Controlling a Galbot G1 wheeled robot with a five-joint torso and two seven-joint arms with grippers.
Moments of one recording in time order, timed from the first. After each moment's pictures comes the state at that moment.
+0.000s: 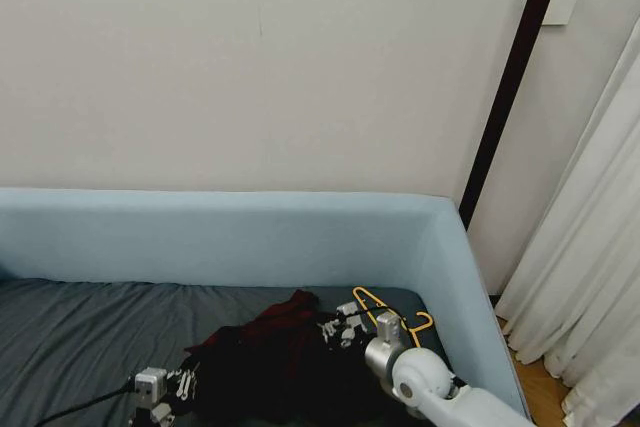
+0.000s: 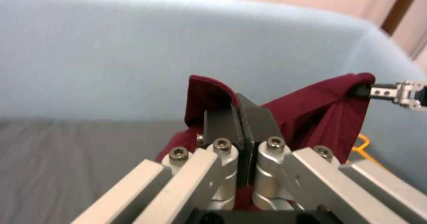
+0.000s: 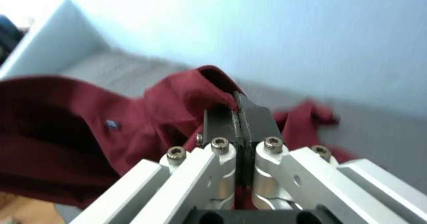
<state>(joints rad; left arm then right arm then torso) 1.75 -0.70 -0.54 -2.17 -0.81 -0.14 -0.17 -0.72 0.98 -0.24 1.72 0.97 -0.28 0.02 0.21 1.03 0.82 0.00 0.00</state>
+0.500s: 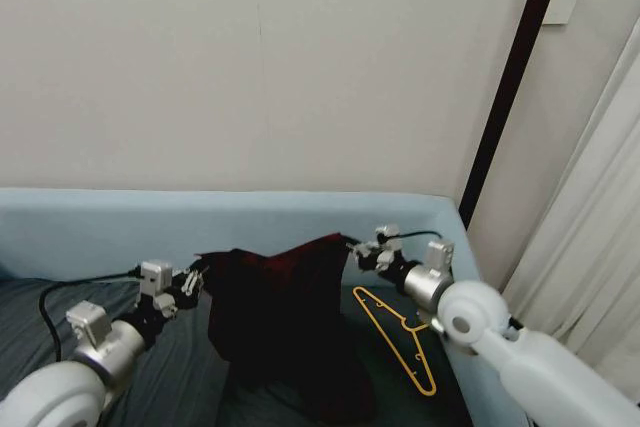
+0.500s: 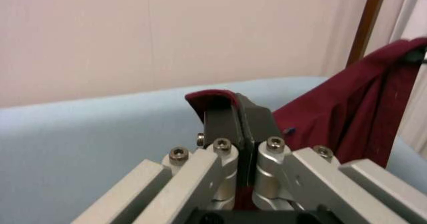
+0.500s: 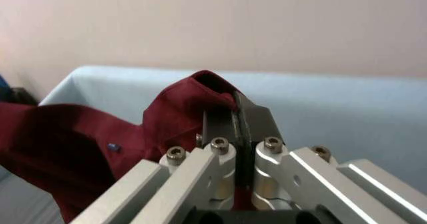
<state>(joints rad) 1.36 -0.33 -0.53 -2.18 -1.16 -0.07 -0.18 -0.52 0.80 -0.06 1.92 1.22 -0.37 0.14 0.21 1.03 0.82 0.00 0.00</state>
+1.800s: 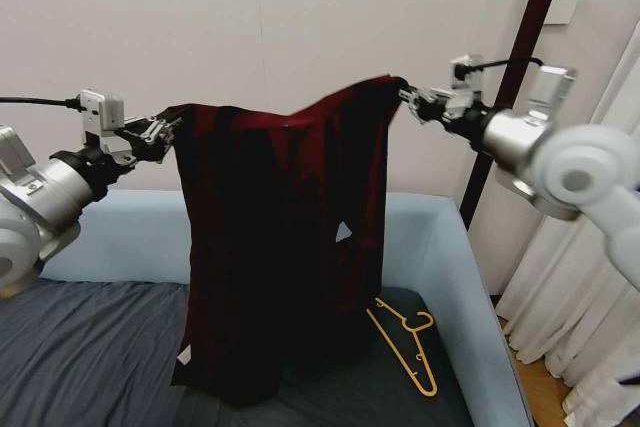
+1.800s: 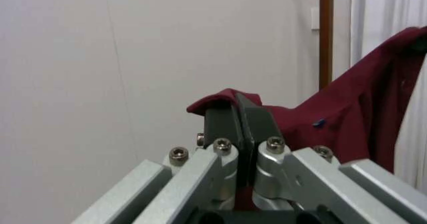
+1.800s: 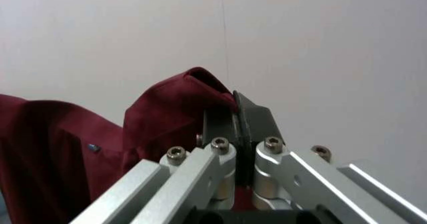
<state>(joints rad) 0.88 -0.09 -0.53 -2.24 -1.45 0.02 -0.17 -0.19 0.55 0.07 2.07 1.53 -0.45 0.24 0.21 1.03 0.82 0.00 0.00</state>
